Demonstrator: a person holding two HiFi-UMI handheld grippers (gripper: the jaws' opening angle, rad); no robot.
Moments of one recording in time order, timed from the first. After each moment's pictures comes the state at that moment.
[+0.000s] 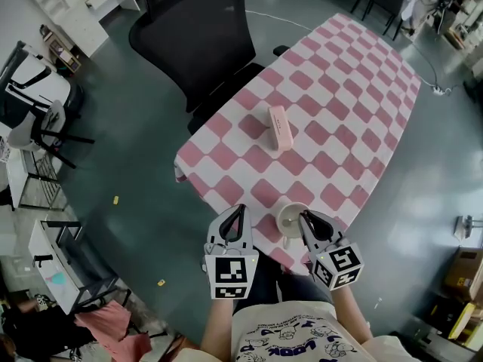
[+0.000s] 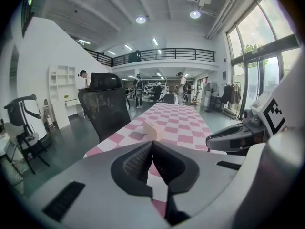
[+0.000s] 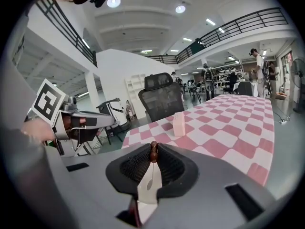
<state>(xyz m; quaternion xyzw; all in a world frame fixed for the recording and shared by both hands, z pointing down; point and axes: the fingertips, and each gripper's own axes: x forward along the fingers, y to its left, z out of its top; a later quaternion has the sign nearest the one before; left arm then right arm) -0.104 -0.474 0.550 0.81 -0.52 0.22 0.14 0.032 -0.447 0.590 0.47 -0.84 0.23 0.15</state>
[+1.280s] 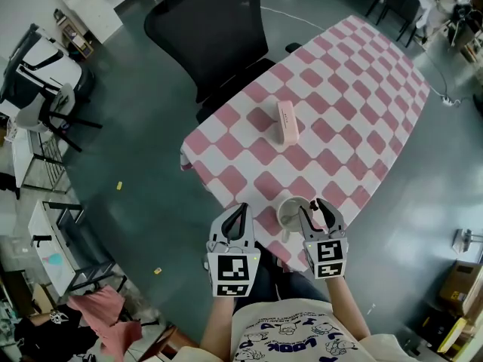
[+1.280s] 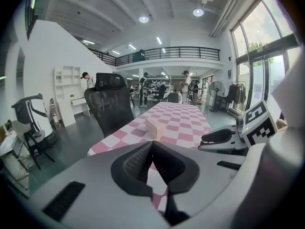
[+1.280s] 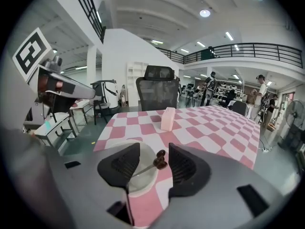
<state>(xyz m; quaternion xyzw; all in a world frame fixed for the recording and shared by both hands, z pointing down) -0.101 -0.449 0.550 0.79 -0.55 0.22 0.14 0.054 -0.455 0.620 0.51 -0.81 0.14 0.26</state>
